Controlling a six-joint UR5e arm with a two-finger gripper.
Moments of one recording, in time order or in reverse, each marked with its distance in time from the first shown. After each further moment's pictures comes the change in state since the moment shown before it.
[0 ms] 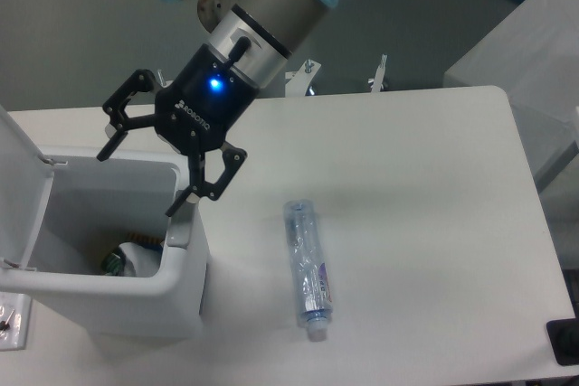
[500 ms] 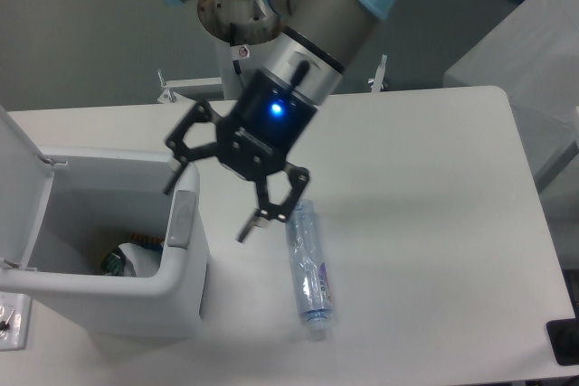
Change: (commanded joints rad) arm 0.104 -0.121 0.077 -0.002 0.172 -0.003
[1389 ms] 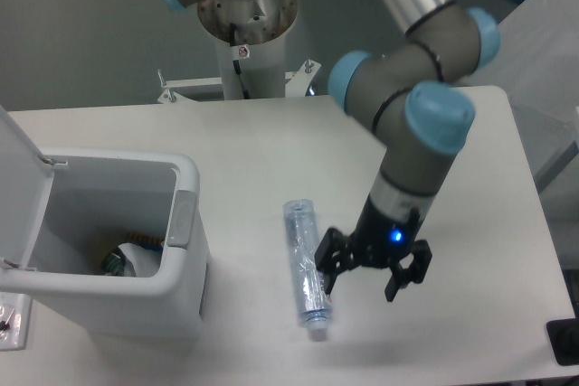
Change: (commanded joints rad) arm -0.089 -0.327 0.188 -0.139 0.575 -0.138
